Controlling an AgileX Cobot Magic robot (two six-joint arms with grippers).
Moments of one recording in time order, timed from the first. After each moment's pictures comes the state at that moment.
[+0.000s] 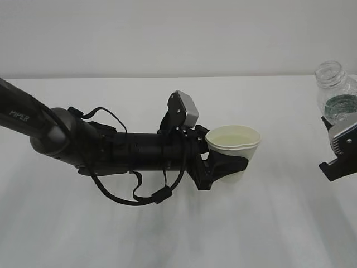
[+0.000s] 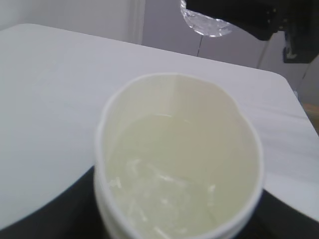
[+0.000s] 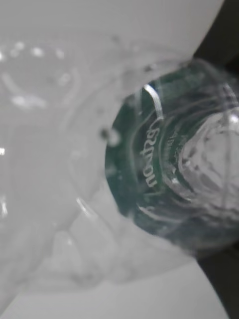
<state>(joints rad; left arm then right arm) -0.60 2.25 -1.17 0.98 -1.01 -0.62 0.20 1.55 -0.24 0.15 -1.12 -0.81</state>
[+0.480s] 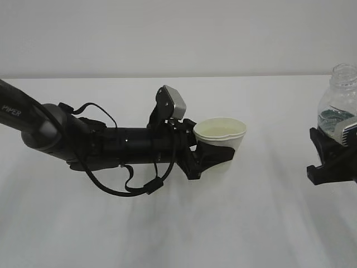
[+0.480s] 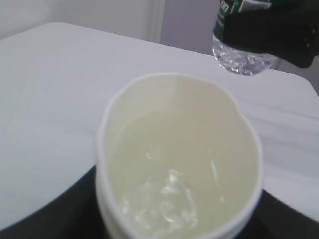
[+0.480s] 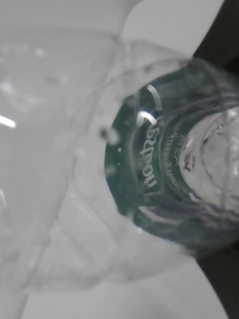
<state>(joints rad) -0.54 2.25 -1.17 0.97 -1.01 -0.62 0.20 1.63 -0.23 0.11 -1.12 -0.40</state>
